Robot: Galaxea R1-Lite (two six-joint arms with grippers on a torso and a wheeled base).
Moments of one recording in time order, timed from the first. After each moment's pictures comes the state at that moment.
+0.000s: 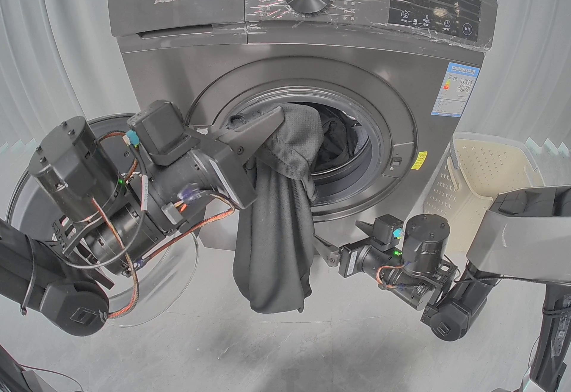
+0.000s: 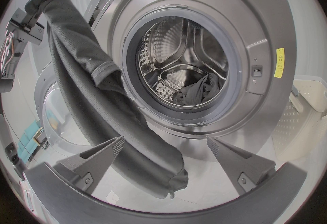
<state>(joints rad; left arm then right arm) -0.66 1.68 -0.68 -1.33 -0.18 -0.21 0.63 2.21 -0.62 -1.46 -0.09 0.18</state>
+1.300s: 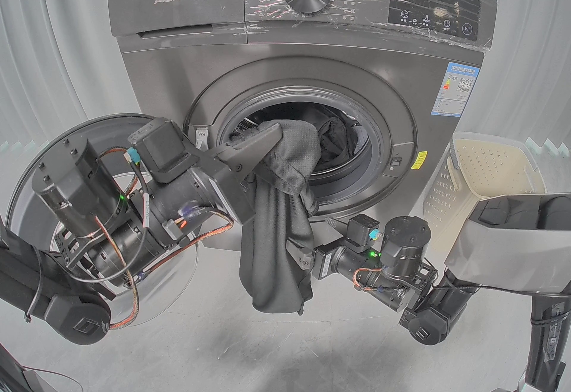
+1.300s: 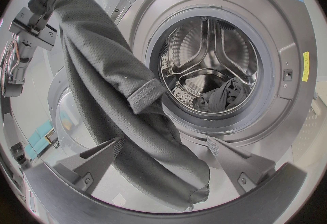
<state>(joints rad) -0.66 1.69 -0.62 -1.38 -0.18 -0.21 0.69 2.27 -0.73 -1.49 -0.03 0.18</state>
